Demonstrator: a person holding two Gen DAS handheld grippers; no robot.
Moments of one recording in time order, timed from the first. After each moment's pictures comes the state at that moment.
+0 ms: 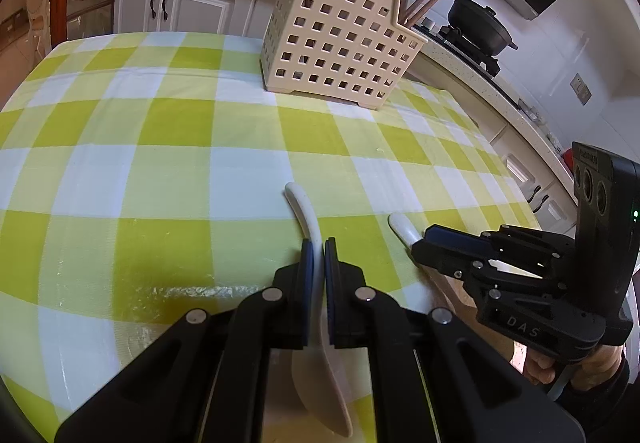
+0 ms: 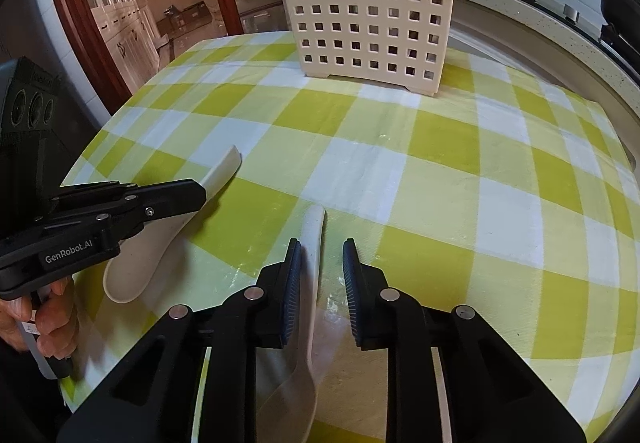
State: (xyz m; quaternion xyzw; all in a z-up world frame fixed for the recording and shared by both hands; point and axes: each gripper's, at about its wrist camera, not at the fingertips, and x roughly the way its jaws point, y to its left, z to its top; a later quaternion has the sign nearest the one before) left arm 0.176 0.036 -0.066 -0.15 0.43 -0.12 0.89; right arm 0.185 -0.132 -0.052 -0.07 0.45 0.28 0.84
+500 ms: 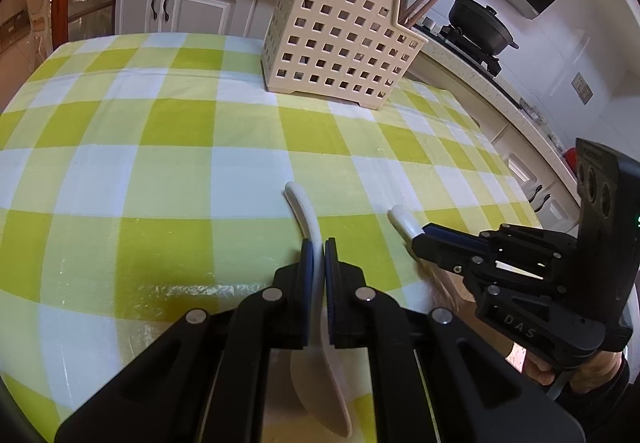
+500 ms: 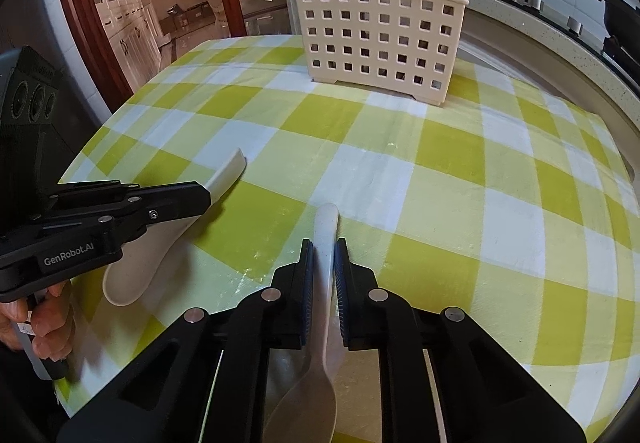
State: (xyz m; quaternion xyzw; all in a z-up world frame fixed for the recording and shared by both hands) left arm 0.174 0.033 -0.063 -0.14 0.42 -0.11 0.89; right arm 0.181 -0.126 -0.047 -0.08 0.44 0.29 0.85
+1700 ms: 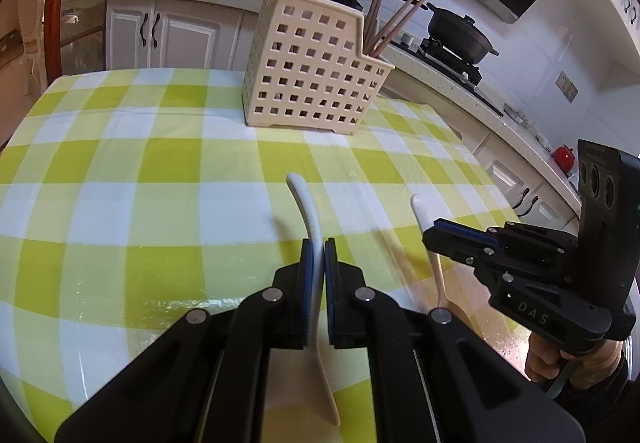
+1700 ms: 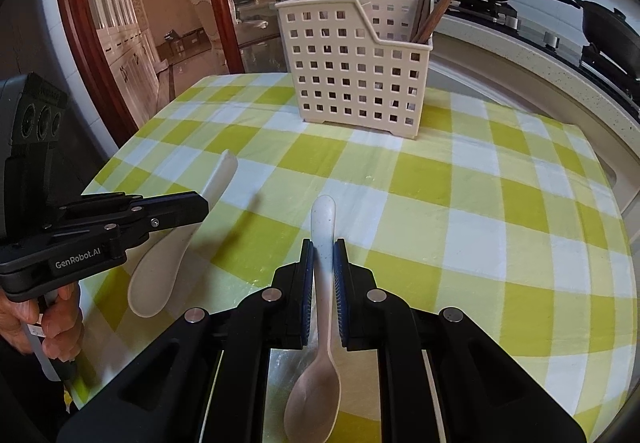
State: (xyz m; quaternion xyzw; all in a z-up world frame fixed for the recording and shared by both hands) left arm 0.163 0.028 -0.034 -0.13 0.39 -0.13 0.90; right arm 0.171 -0.149 -0.014 -0.06 0.40 0.28 0.87
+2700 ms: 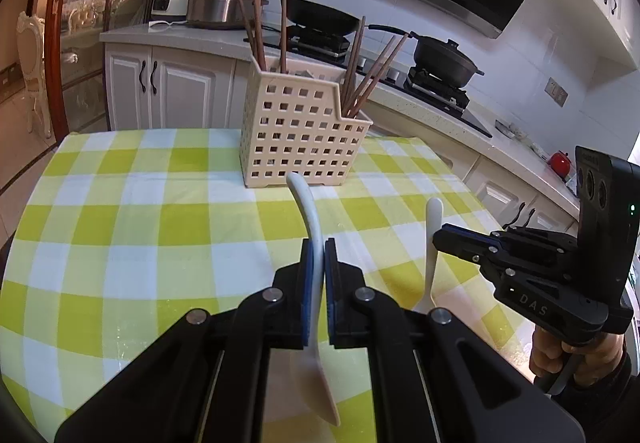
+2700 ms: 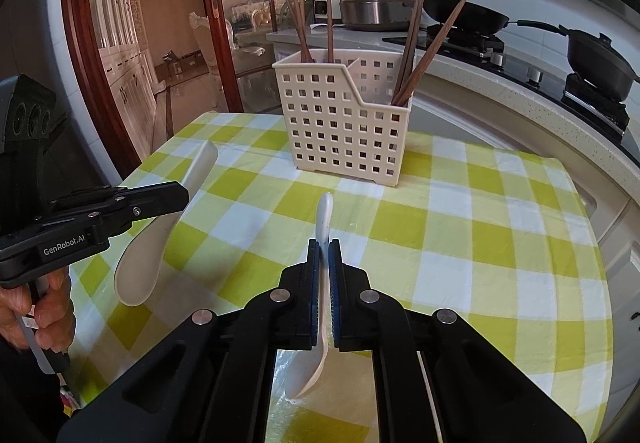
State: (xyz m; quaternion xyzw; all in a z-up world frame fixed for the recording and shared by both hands) left arm 0.154 0.029 0.019 -0.10 0.34 -0.13 0.93; right arm 0.166 -0.159 0.027 -0.05 0.36 0.27 0.89
